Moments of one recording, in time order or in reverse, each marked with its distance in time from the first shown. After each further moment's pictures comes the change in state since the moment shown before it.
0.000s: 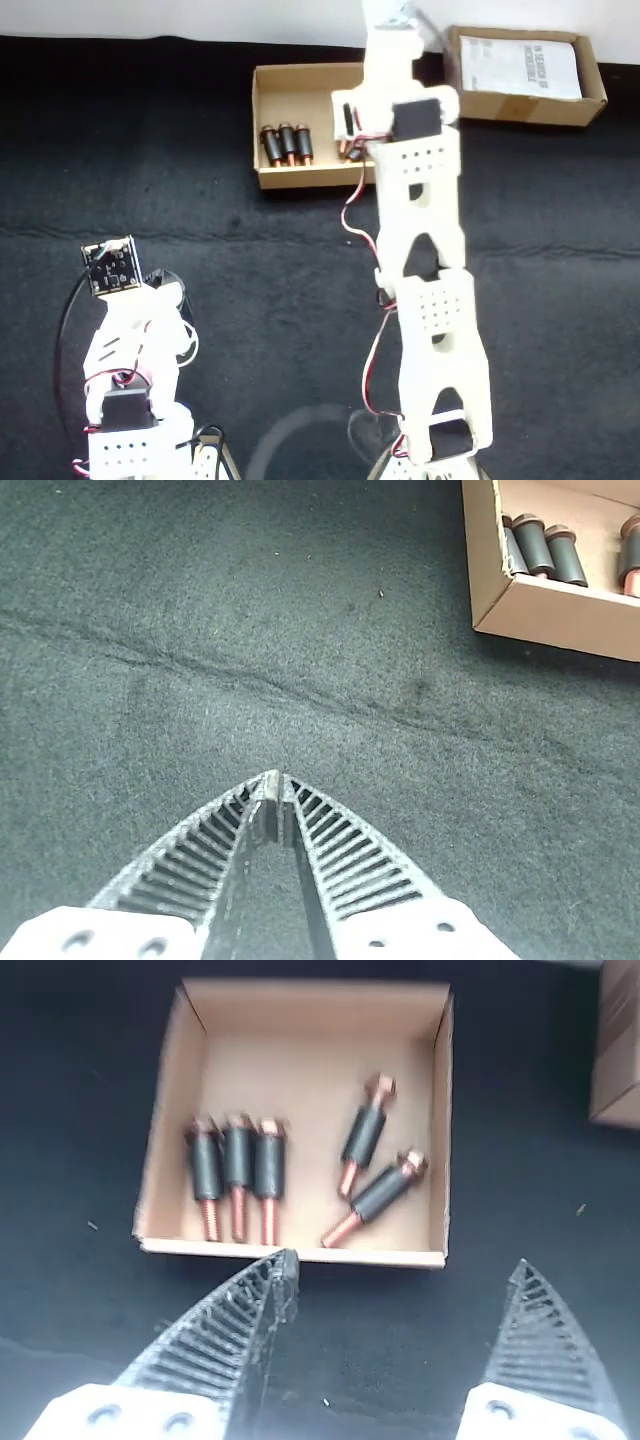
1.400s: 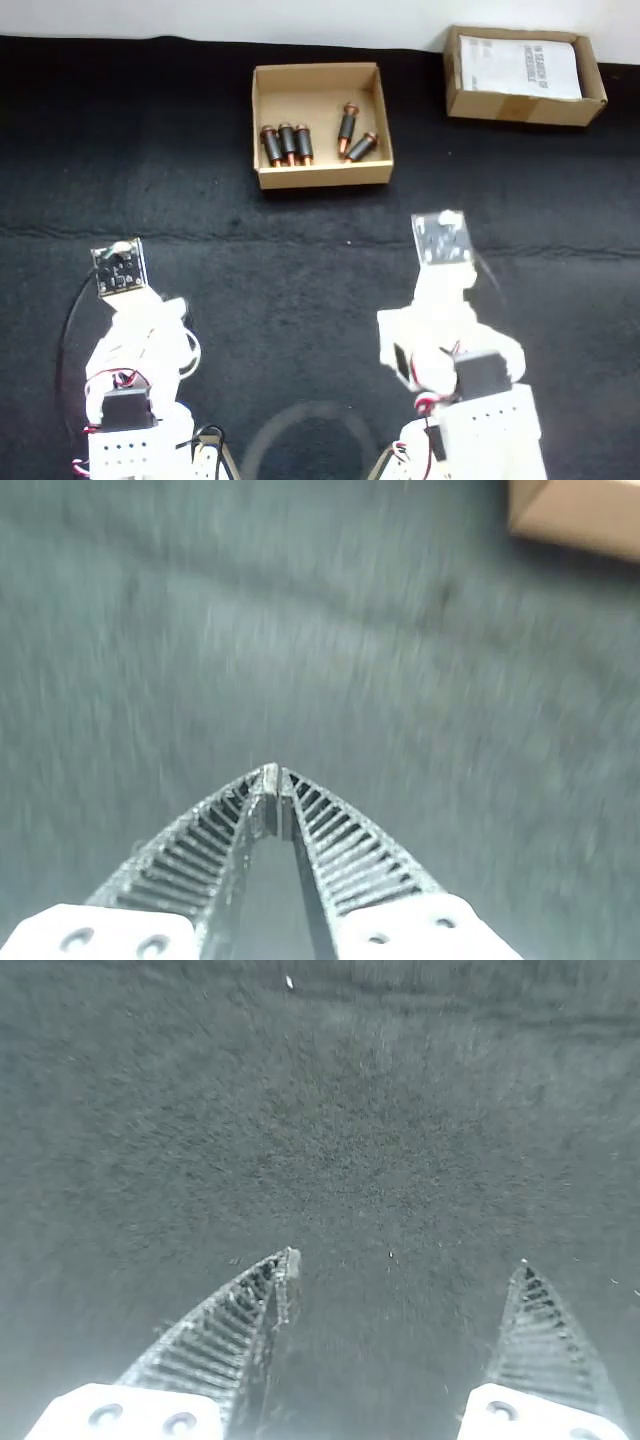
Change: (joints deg) left arm 0.0 0.0 0.0 12.8 -0.1; right arm -0.1 -119.4 158.7 -25.1 0.0
